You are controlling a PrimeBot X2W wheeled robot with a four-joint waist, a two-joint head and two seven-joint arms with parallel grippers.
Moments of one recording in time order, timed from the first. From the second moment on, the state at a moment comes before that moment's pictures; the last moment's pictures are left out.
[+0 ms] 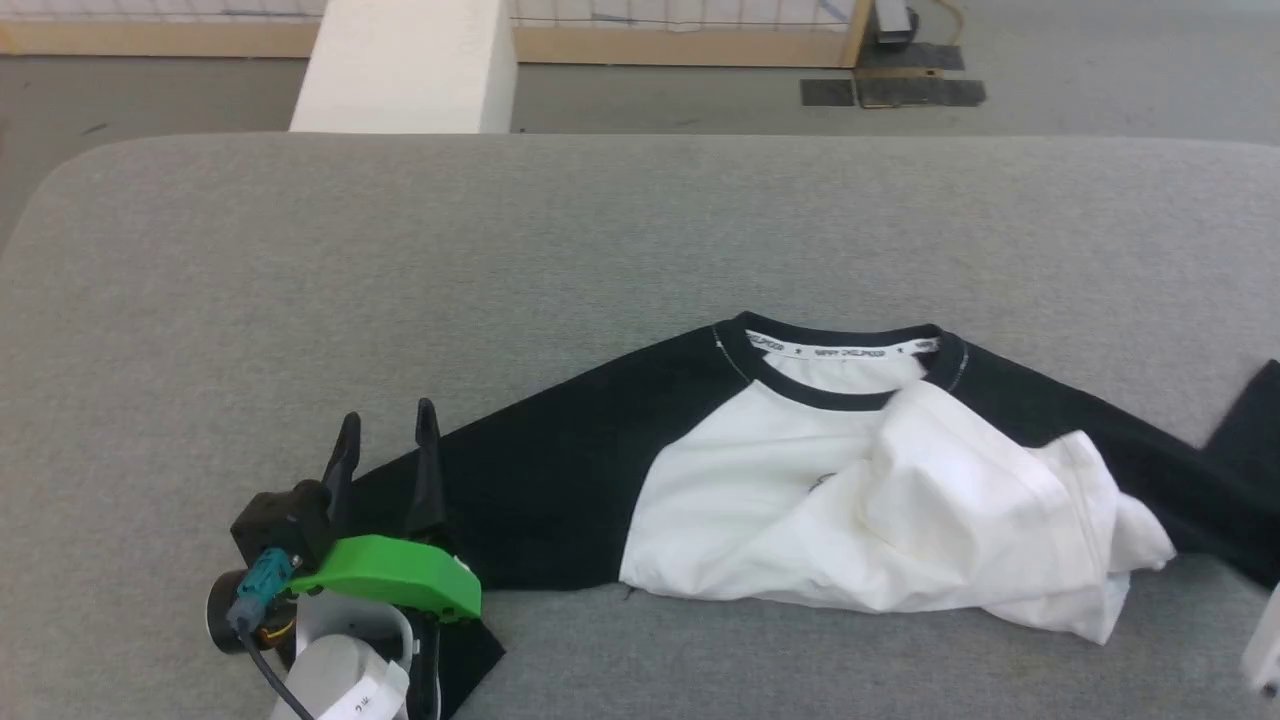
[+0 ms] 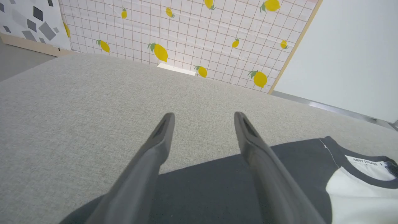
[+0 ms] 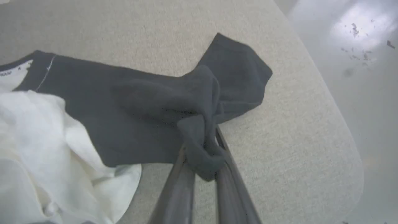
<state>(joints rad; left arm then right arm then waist) -0.15 0.06 -0.08 0.22 -0.33 0.04 -0.26 -0.02 -0.06 -0.52 -0.11 0.06 0.13 0.65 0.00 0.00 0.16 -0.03</state>
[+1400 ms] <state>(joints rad) -0.75 0.14 -0.39 0.76 -0.17 -0.10 0.61 -0.02 -0.07 -0.08 -0.09 0.12 0.13 0.05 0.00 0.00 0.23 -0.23</state>
